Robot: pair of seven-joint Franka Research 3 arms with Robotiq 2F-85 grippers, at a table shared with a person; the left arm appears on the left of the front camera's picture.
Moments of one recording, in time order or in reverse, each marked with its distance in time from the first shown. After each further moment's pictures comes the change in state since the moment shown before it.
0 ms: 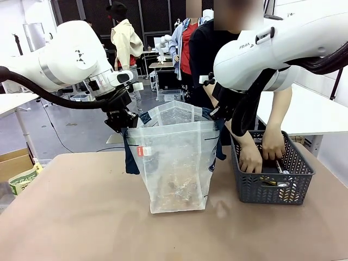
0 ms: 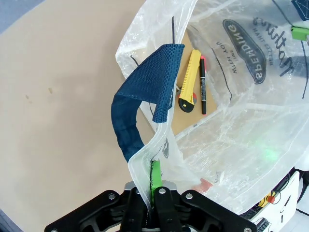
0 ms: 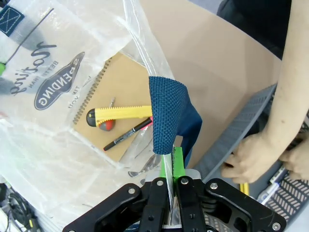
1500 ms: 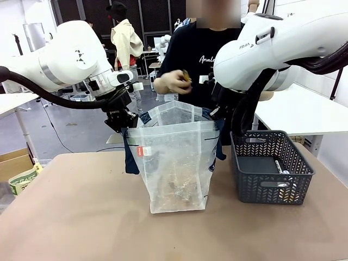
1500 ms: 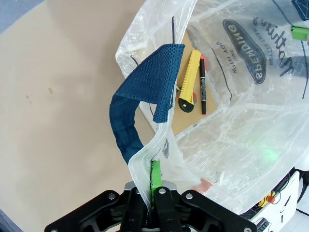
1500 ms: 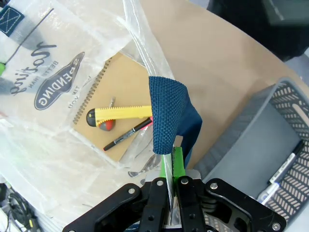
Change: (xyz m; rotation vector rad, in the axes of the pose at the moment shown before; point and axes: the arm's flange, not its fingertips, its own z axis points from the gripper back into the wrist) left arm 0.000 0.000 0.000 0.000 0.000 0.000; right arm 0.000 0.000 0.000 0.000 0.000 0.000
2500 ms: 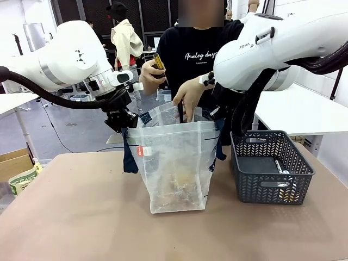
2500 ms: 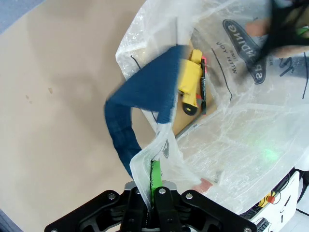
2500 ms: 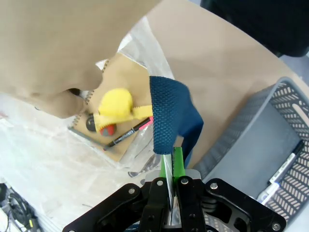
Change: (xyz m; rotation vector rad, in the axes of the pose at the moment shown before) left arm 0.000 0.000 0.000 0.000 0.000 0.000; right arm 0.000 0.000 0.000 0.000 0.000 0.000
